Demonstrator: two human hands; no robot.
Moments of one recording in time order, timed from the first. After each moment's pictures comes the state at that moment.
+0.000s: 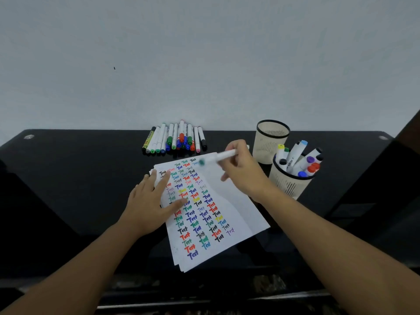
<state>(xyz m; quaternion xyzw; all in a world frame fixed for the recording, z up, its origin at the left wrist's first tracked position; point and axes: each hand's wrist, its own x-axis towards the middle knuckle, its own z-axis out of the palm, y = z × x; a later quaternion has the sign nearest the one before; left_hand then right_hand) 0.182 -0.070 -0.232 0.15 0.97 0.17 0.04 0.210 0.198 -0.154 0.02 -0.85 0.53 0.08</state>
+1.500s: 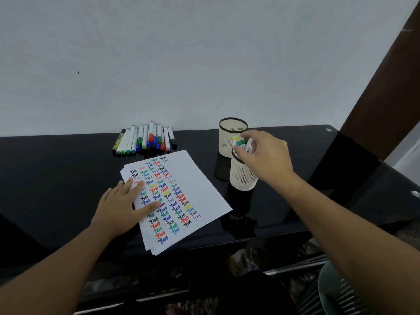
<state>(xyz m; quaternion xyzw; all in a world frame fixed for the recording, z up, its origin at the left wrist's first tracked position) 0.201 -0.069 -0.238 0.16 0.98 0.11 0.03 0.291 0.286 -0.099 -0.08 -0.95 0.17 0.27</state>
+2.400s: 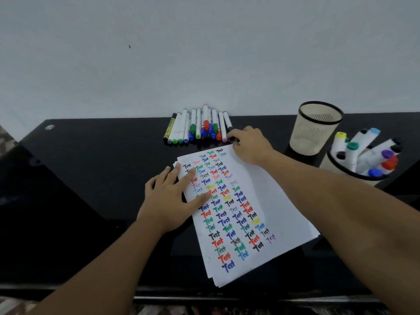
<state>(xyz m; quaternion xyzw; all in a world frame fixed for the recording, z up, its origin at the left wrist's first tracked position) 0.164 -0.081 -0.235 0.14 0.98 0.10 0.04 0.059 0.186 -0.210 0.02 -0.99 0.15 0.03</state>
